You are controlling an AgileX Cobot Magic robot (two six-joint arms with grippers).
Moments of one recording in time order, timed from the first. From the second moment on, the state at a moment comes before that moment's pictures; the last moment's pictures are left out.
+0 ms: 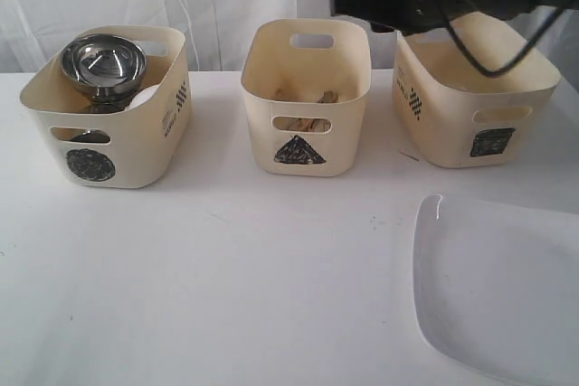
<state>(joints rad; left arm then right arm) -0.09 0.01 0.02 -0.16 0.26 0.13 0.26 1.68 -1.37 -0.54 0.38 0.65</state>
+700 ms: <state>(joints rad) -0.09 0.01 0.02 -0.16 0.26 0.13 0.09 1.02 -0.54 -0.53 0.64 1.04</state>
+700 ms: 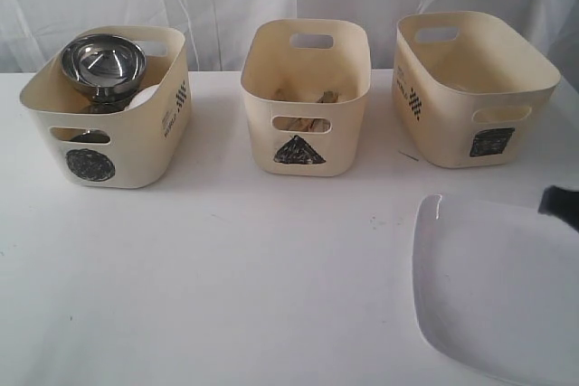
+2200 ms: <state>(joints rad) -0.09 0.01 0.02 -0.16 0.26 0.13 0.14 1.18 -0.67 -0.53 0.78 0.82</state>
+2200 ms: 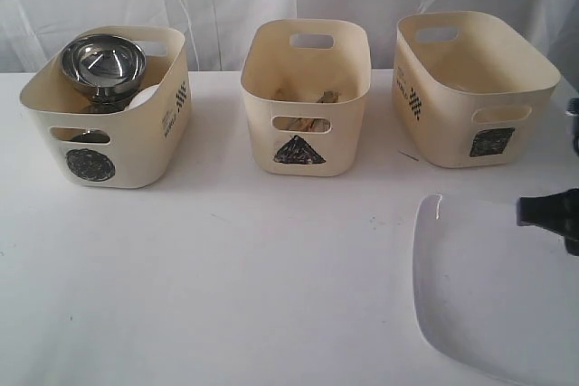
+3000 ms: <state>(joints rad) -0.09 0.01 0.02 -0.16 0.26 0.13 -0.04 1.00 -0.35 -0.48 0.58 0.87</state>
